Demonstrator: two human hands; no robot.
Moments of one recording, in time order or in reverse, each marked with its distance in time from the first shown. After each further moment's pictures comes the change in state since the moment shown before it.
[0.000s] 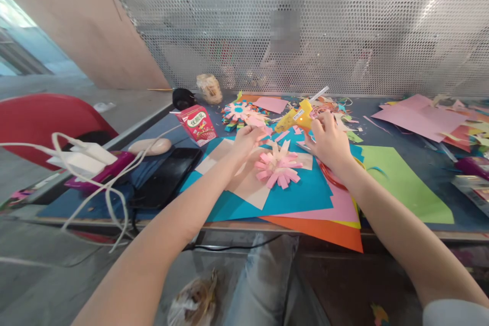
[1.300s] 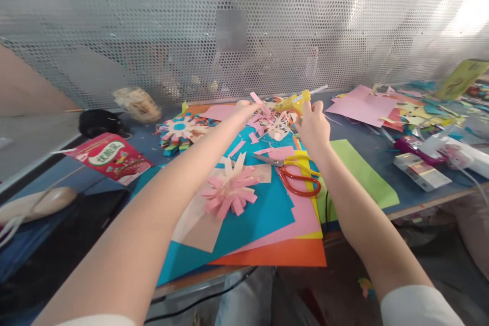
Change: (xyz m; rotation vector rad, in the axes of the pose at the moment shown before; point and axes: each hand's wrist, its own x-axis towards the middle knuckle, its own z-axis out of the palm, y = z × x) left_hand 0.110 -0.001 0.137 0.333 -0.161 0.048; right_hand 0.013 0.067 0.013 0.028 -0.115 0.568
